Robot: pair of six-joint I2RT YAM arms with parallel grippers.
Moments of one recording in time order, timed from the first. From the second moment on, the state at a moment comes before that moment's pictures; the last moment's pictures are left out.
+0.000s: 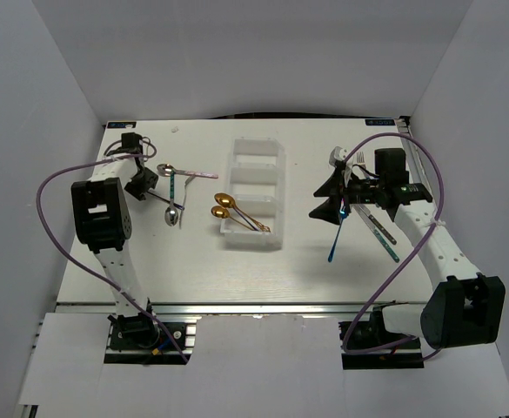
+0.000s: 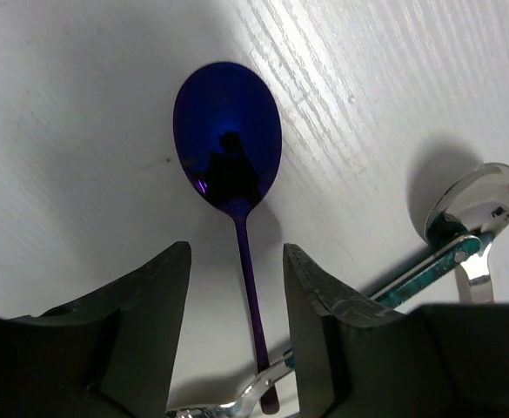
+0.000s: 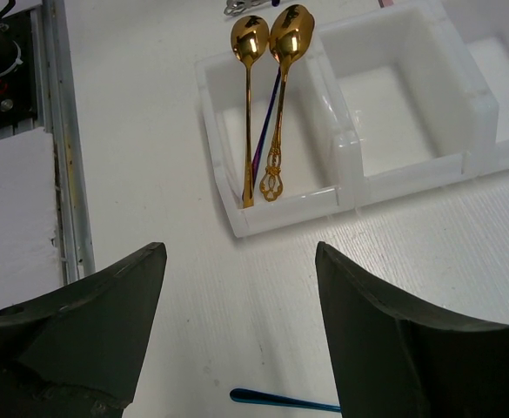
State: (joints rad) left arm 0.12 2.05 1.51 -0.63 -0.25 -0.84; right arm 0.16 1.26 1.03 -0.53 -1.09 -0.58
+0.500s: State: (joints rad) left arm 0.13 2.11 1.56 -0.65 -0.25 -0.82; right arm 0.16 1.26 1.03 -0.53 -1.08 -0.58
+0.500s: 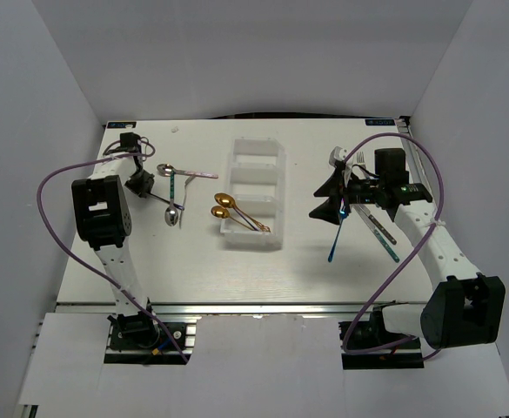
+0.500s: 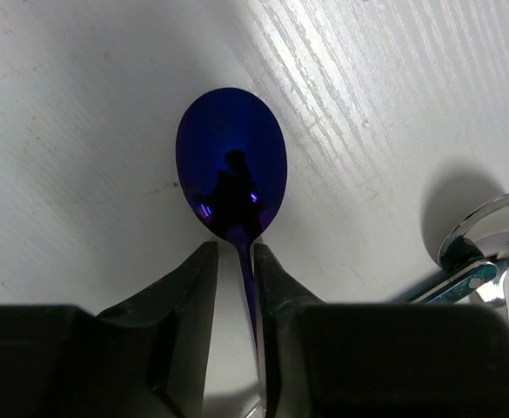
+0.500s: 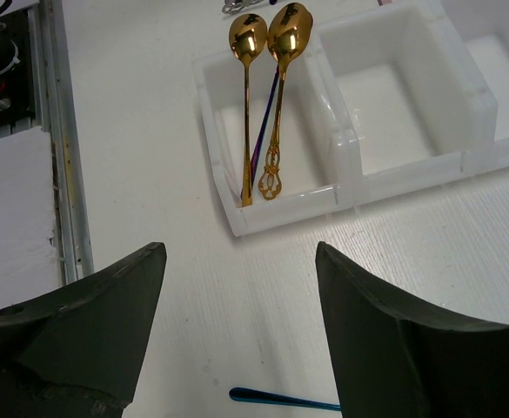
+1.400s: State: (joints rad) left arm 0.13 1.96 1.60 -0.62 -0.43 -0.75; right arm 0.16 1.26 1.03 -0.53 -1.08 -0.58
